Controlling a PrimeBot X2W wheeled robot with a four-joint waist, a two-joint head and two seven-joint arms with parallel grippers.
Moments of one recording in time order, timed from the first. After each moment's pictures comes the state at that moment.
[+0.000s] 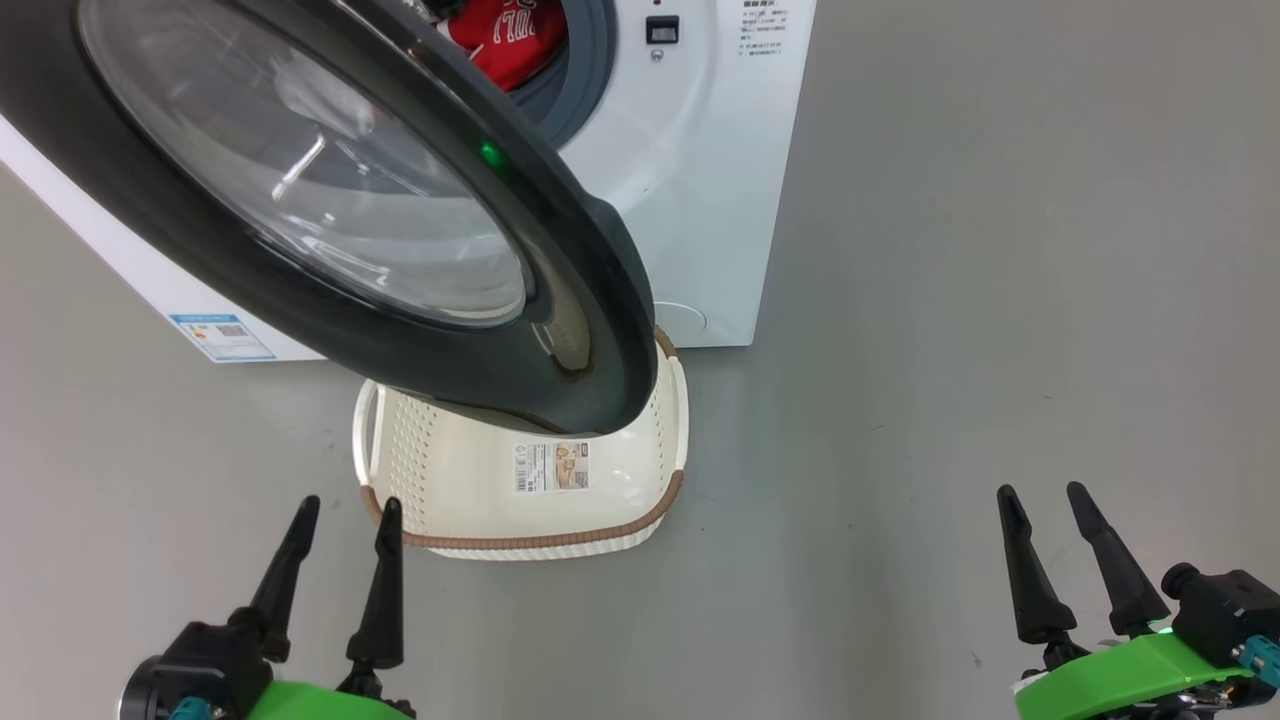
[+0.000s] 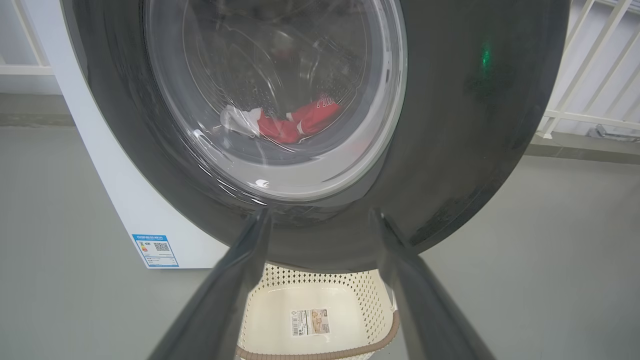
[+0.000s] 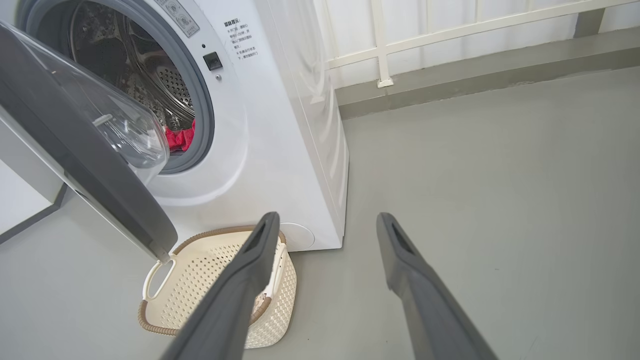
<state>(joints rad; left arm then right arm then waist) -0.08 0.03 0.00 0.19 -0.21 -0.12 -0.25 0.02 -0.09 -0.01 0.21 0.44 0.12 -0.26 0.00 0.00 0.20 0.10</state>
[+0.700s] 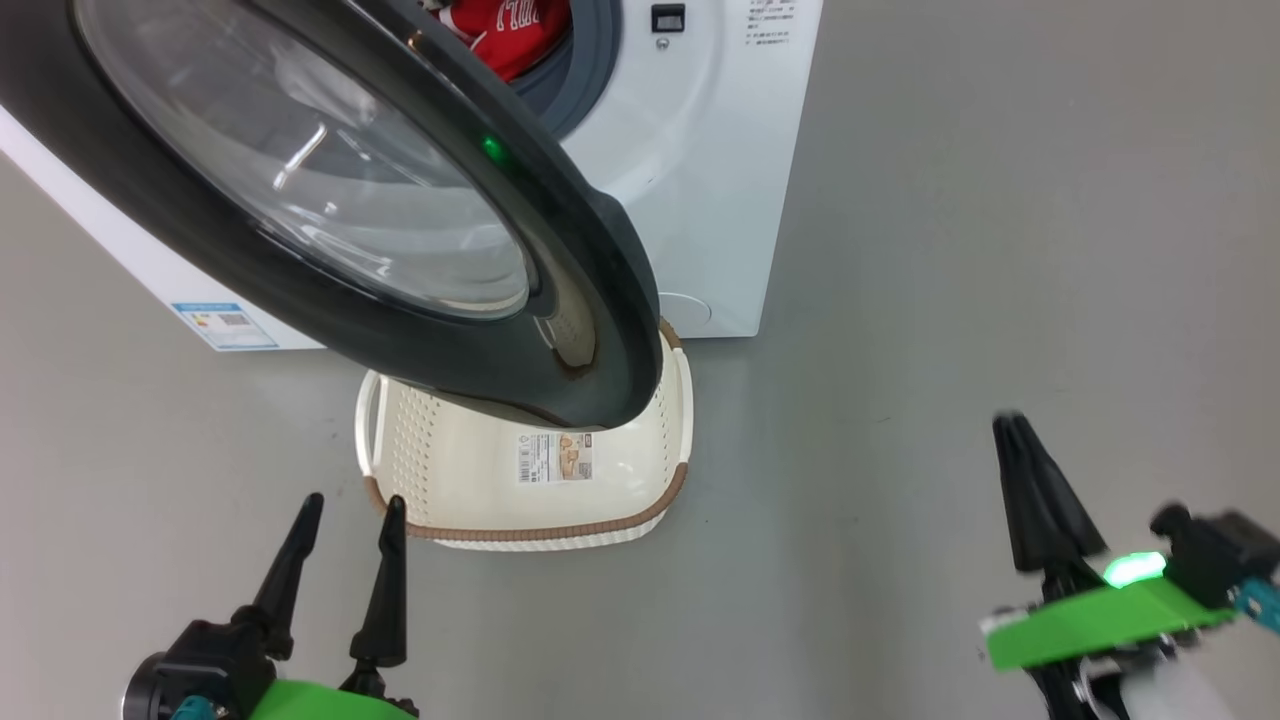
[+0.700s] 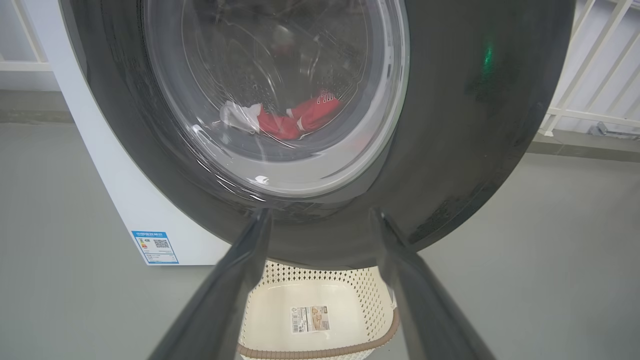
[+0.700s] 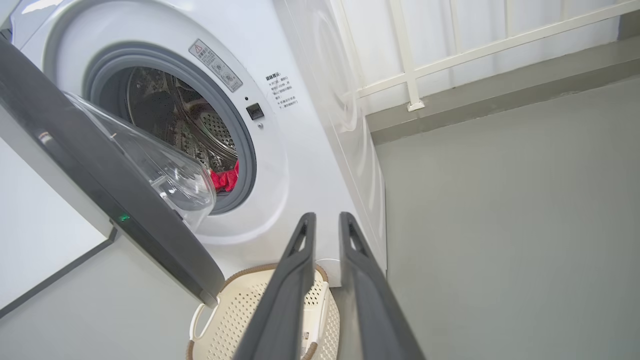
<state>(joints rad) -0.08 0.03 0.00 0.18 -0.21 -0.12 -0.25 -0.05 -0.09 0.05 0.16 0.54 0.12 -0.26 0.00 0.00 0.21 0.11</state>
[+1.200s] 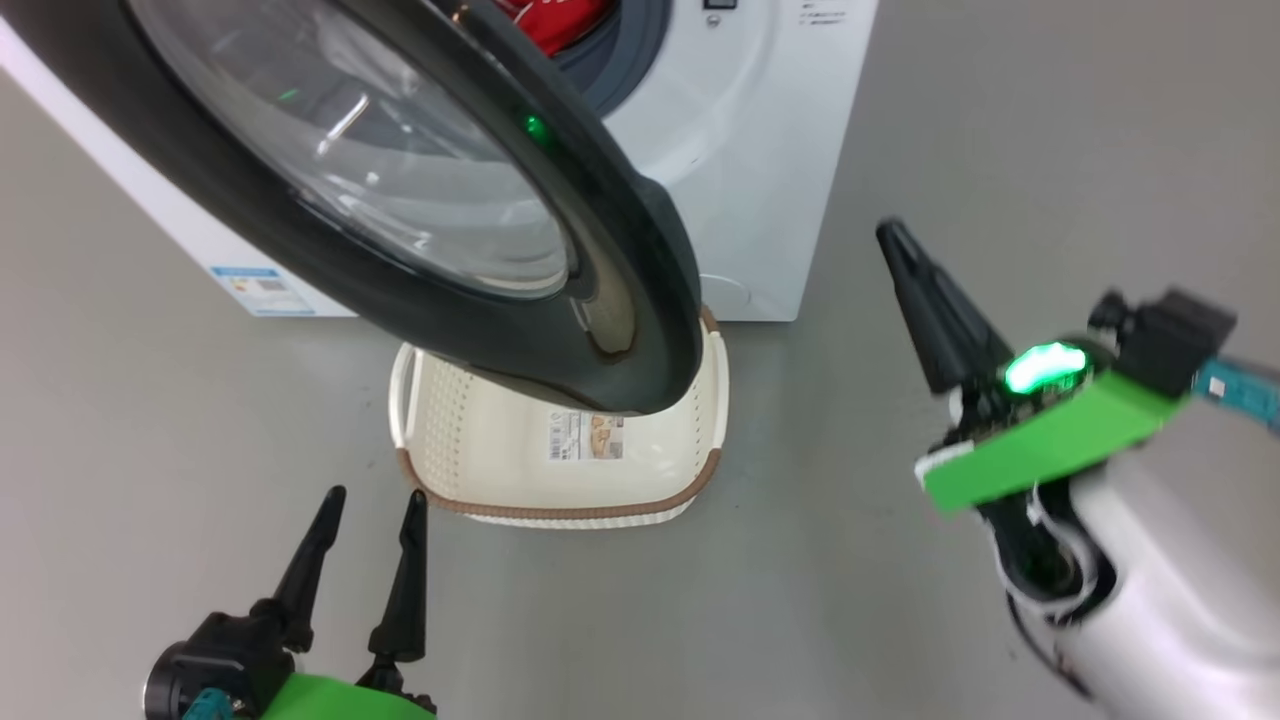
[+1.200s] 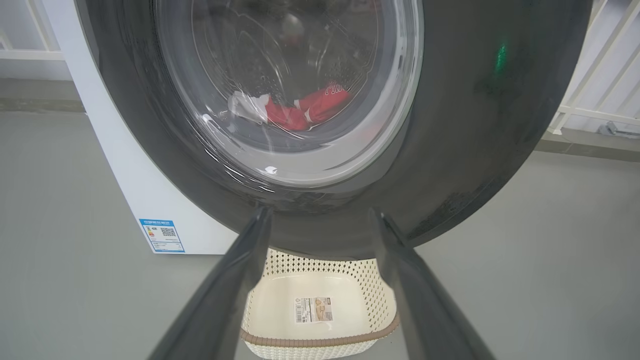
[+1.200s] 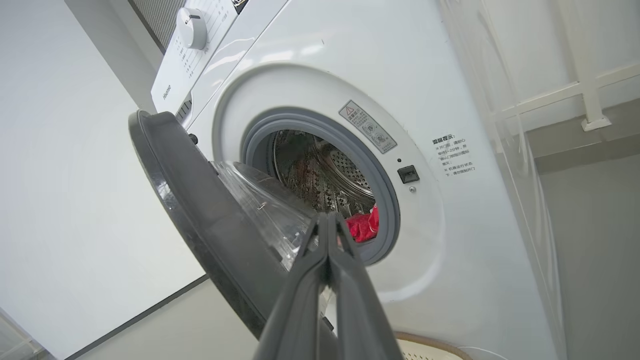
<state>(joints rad) -0.09 0.03 -0.03 0.18 -0.23 -0.13 -0.25 -0.45 -0.25 0.41 0.16 0.93 0.12 -0.26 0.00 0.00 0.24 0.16</state>
